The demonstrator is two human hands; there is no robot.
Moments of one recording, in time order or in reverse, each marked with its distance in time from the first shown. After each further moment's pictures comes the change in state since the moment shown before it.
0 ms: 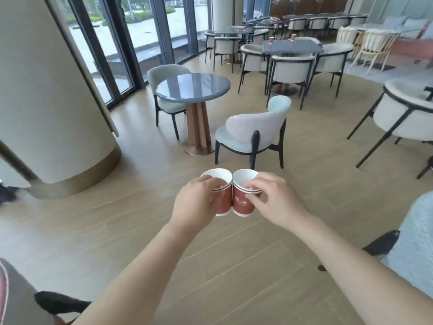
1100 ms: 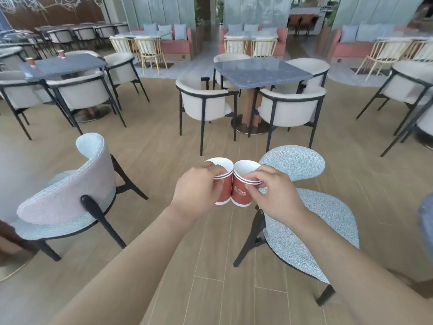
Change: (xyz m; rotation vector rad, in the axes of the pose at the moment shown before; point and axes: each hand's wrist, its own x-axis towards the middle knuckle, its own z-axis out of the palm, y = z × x) left_hand 0.285 0.259 0.234 -0.290 -0.428 0.838; right_hand -0.020 0.250 -0.185 -0.295 0.620 0.698
